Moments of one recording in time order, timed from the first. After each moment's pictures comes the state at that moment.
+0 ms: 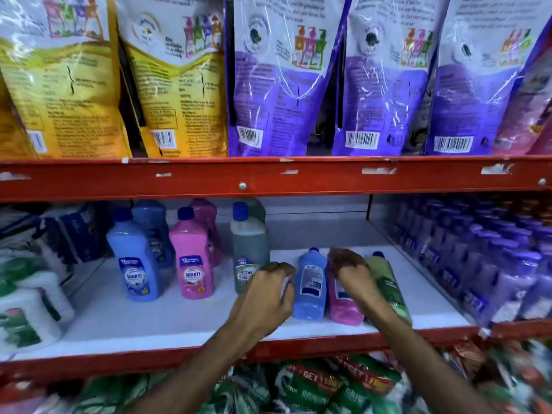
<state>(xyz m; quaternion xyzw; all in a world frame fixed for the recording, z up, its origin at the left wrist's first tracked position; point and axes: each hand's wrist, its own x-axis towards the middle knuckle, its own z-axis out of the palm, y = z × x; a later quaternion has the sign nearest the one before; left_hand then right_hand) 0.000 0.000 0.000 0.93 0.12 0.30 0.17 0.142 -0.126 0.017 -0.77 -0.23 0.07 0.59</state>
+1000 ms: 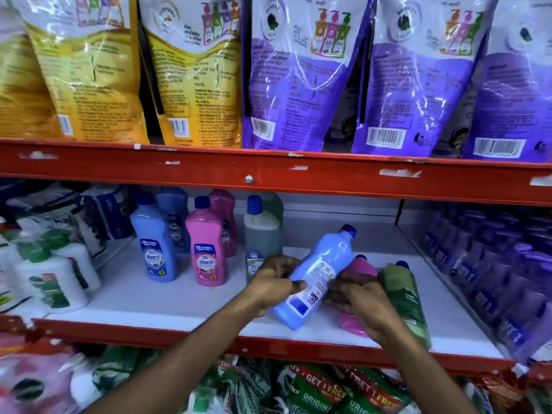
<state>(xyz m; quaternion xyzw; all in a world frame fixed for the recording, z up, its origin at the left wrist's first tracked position) 0.026 0.003 0.012 0.72 0.25 0.19 0.62 0.141 -0.135 -0.003 -0.63 -0.22 0.29 0.68</state>
